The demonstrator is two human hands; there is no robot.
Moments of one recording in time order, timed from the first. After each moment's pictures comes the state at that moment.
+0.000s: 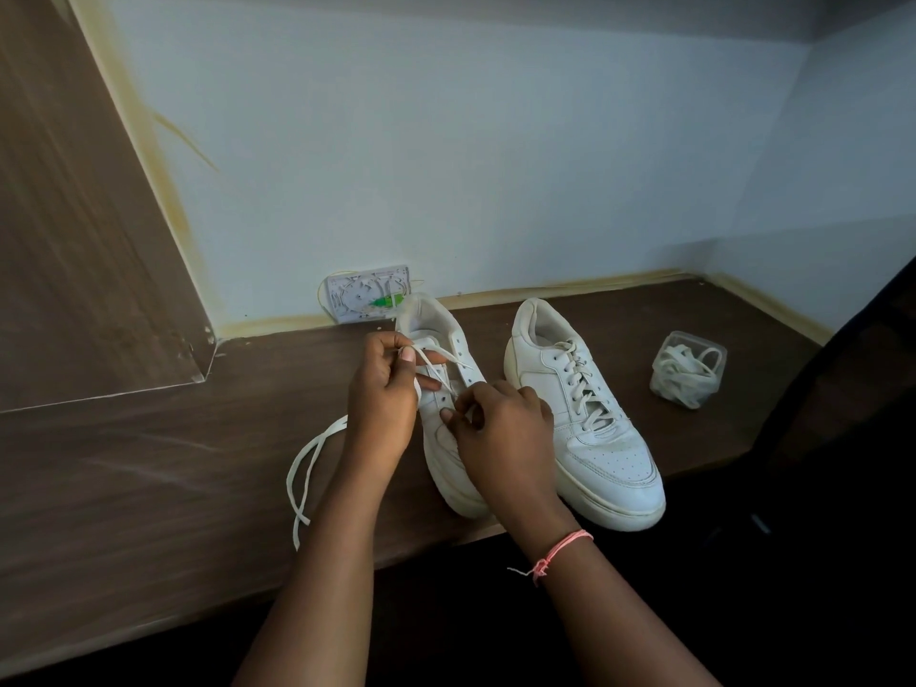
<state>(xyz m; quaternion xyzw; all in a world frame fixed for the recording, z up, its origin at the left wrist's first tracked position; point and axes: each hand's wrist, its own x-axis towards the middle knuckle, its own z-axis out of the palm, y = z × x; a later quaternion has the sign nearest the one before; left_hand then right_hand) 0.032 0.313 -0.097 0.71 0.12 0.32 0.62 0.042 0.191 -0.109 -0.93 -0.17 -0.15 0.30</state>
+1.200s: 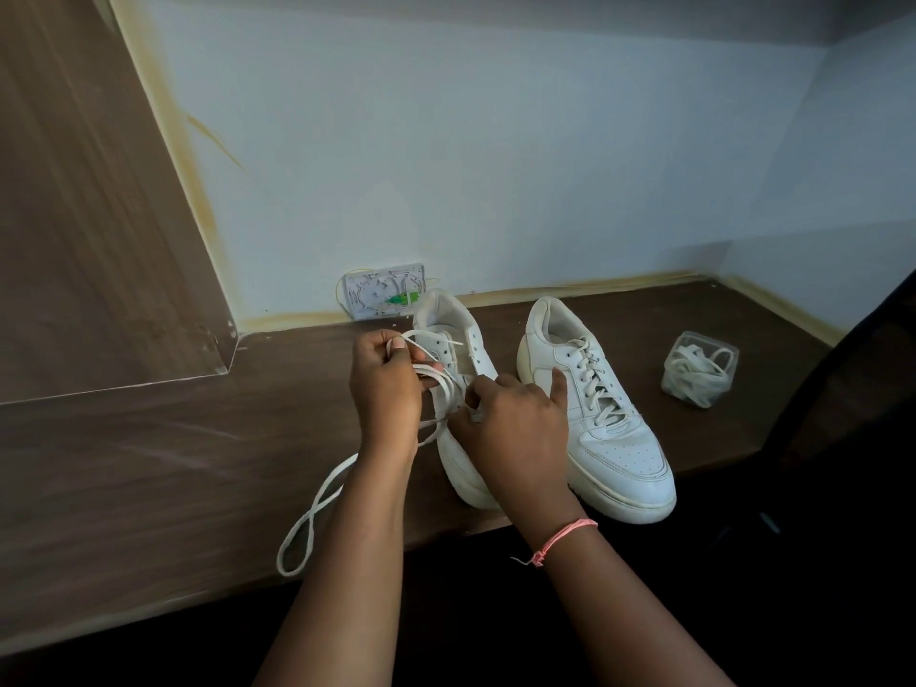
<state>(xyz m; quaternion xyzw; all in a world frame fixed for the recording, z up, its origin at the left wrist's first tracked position) 0.031 0.313 -0.082 0.58 0.26 0.35 0.69 0.032 0.200 -0.101 -0.94 -0.18 -0.23 0.16</state>
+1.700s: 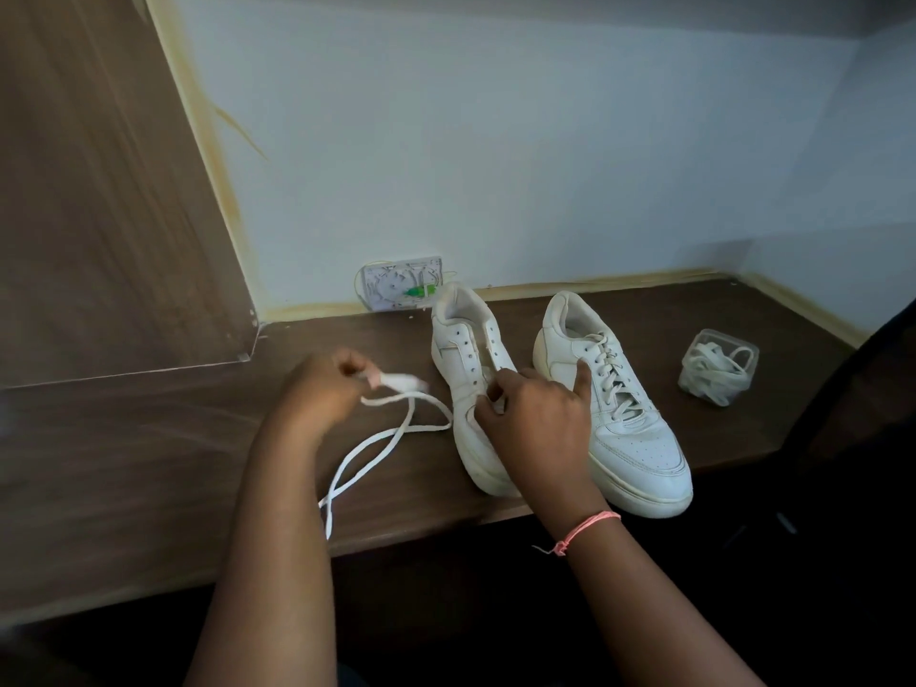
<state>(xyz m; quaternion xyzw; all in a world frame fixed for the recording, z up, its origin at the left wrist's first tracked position) -0.014 0.406 -0.086 0.82 0.25 0.13 0.50 0.036 0.194 -0.105 -0.93 -0.19 -0.26 0.17</state>
